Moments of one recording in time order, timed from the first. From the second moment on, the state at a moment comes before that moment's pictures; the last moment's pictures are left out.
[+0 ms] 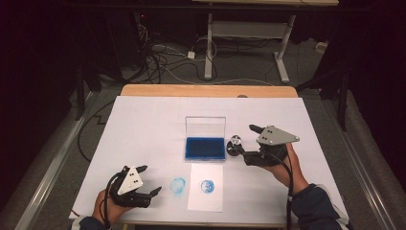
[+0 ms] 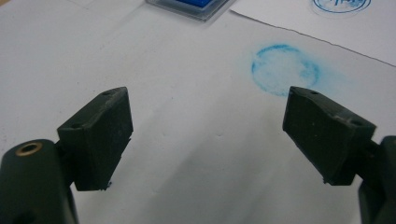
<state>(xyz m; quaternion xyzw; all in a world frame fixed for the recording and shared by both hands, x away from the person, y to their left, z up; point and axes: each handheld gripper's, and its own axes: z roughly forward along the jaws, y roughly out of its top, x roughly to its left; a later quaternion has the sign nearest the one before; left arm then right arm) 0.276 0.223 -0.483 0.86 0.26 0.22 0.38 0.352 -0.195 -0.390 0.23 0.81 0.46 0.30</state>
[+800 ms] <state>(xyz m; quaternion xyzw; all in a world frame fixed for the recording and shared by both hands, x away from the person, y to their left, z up) 0.277 0.223 -0.483 0.86 0.27 0.23 0.38 0.307 -0.226 -0.402 0.20 0.79 0.47 0.34</state>
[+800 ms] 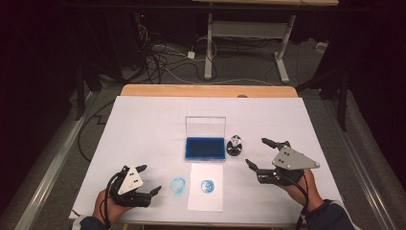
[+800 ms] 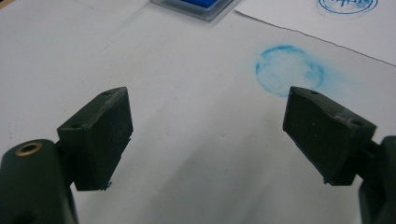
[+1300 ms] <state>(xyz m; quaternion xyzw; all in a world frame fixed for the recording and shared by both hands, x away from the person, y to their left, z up) 0.275 0.225 -0.484 0.86 0.27 0.23 0.38 0.294 -0.257 -0.421 0.24 0.78 0.46 0.34</state>
